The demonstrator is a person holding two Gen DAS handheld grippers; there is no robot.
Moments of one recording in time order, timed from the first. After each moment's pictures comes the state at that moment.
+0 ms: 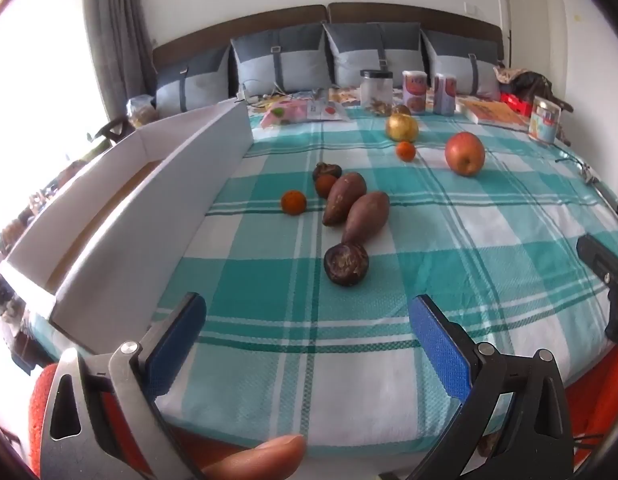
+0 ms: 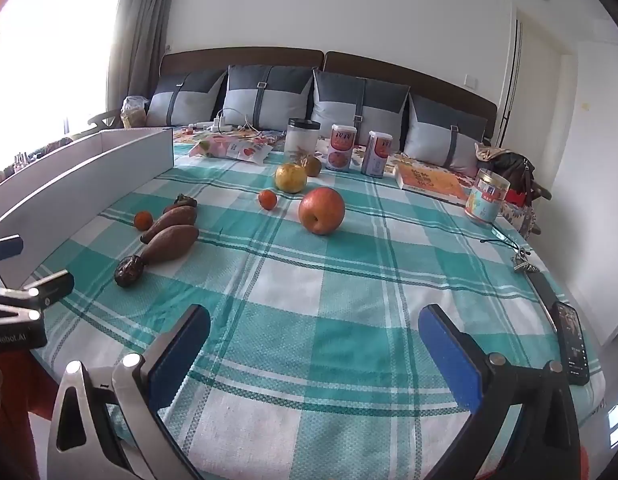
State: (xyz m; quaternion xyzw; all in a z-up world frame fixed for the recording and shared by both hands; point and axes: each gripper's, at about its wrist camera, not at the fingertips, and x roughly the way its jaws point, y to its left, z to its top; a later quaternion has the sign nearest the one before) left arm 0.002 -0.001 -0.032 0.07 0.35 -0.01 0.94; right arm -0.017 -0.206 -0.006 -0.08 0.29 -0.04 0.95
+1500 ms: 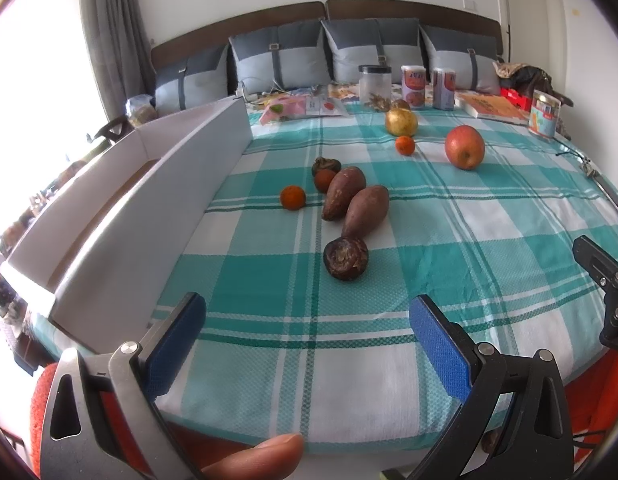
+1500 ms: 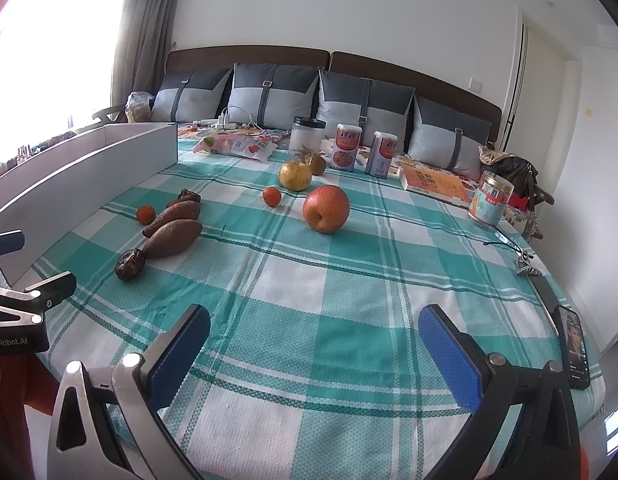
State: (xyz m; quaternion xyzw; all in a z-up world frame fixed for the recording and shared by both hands) left arm 0.004 -0.002 -0.035 0.06 0.34 0.01 0.94; right arm -0.017 -0.203 -0.009 -0.09 0.29 -0.03 0.95
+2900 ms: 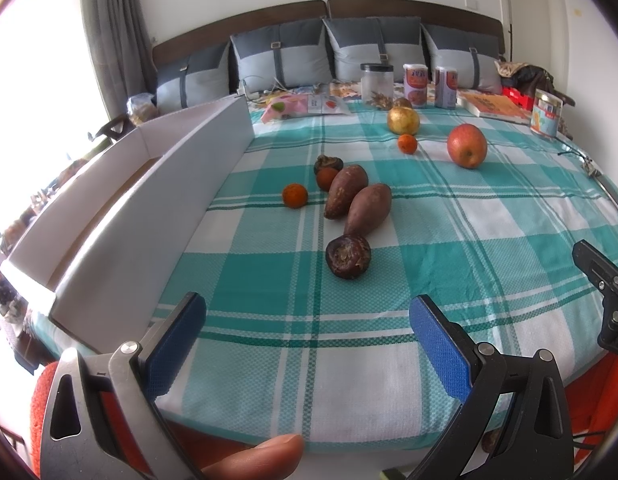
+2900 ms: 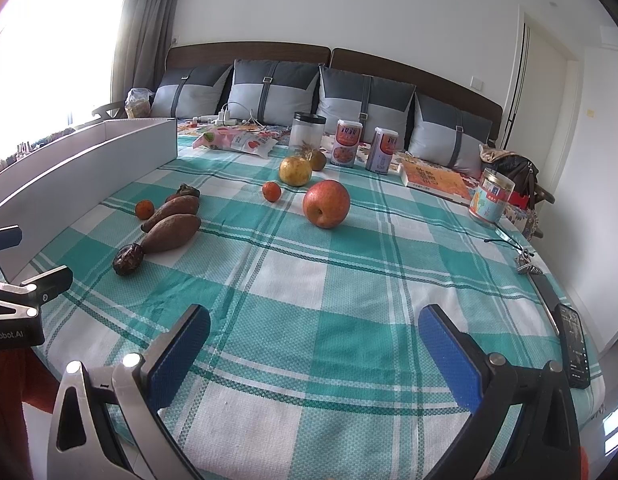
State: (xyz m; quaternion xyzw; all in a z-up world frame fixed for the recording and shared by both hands) left arm 0.004 0.001 -0.037 0.06 0.35 0.01 0.94; right arm -0.017 -0.202 -0.012 -0.09 0.30 -0.03 0.95
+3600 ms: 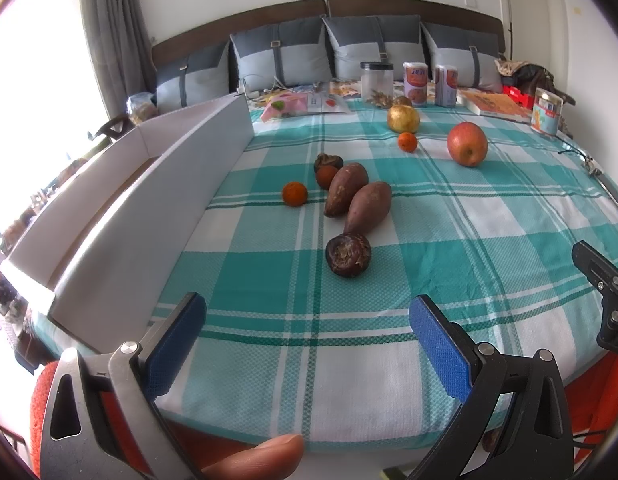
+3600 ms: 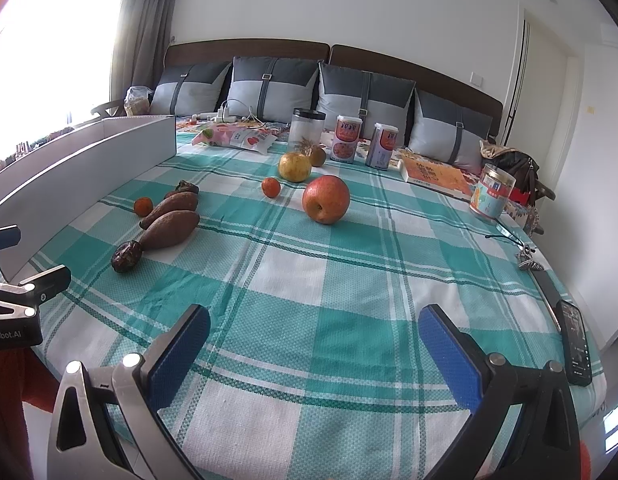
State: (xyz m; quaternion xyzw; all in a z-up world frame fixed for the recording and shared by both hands) left arm 0.004 0.001 -0.037 0.06 0.35 0.01 0.94; right arm -0.019 -0.203 -0.016 -0.09 0.30 -0.03 0.95
